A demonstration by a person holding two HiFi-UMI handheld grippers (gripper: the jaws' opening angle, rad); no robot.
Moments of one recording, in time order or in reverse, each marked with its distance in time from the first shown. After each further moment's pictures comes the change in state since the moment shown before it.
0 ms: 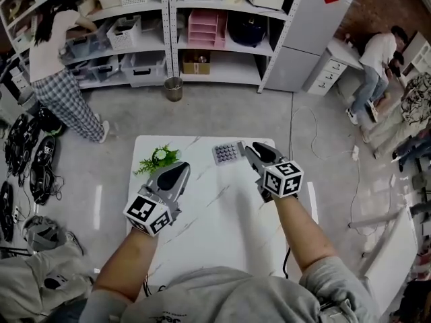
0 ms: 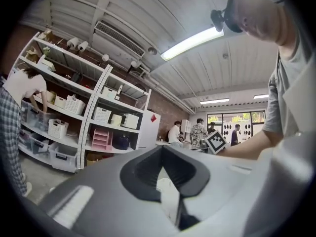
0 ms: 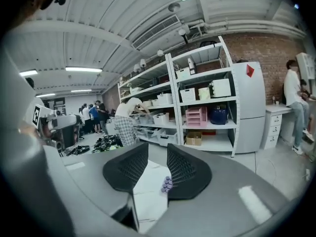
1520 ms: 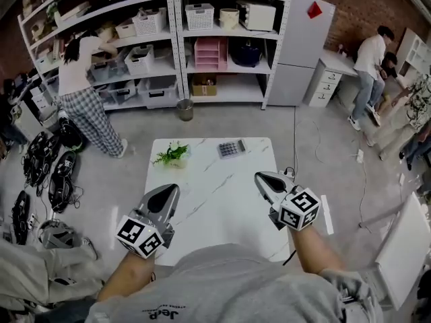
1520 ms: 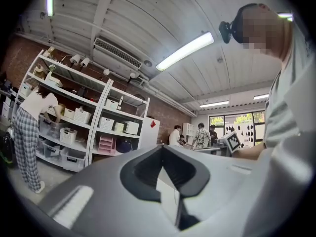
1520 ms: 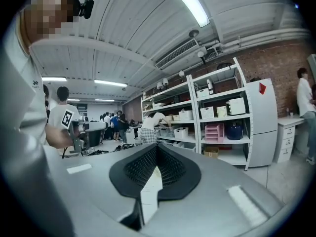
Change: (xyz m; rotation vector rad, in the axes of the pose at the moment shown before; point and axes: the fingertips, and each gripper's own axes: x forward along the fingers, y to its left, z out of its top) left arm -0.168 -0.135 0.072 0.020 -0.048 0.081; right arm -0.224 0.156 0.025 -0.098 -0.177 0.203
